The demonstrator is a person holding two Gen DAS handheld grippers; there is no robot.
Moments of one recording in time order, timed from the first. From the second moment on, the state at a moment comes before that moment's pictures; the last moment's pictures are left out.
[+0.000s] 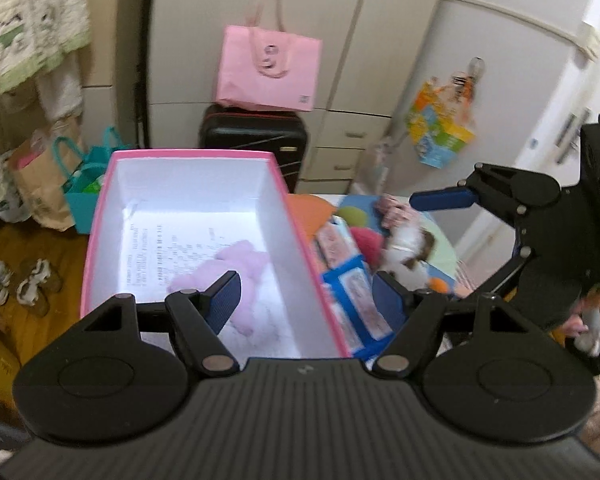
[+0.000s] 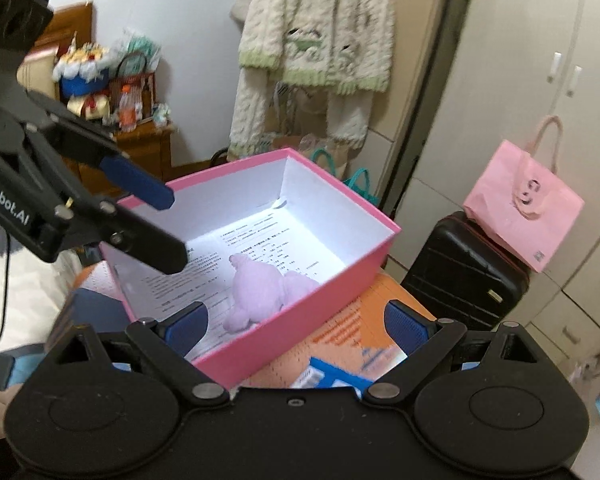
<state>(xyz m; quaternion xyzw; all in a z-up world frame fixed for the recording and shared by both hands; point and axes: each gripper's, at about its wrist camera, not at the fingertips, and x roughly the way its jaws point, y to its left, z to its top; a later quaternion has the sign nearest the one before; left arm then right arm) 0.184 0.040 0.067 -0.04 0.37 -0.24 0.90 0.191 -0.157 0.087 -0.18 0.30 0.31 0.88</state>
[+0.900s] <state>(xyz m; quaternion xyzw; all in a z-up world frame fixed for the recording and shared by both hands) 0.107 -0.064 0.025 0.08 0.35 -0.29 0.89 0.073 -0.217 0.017 -0.17 0.26 0.29 0.91</state>
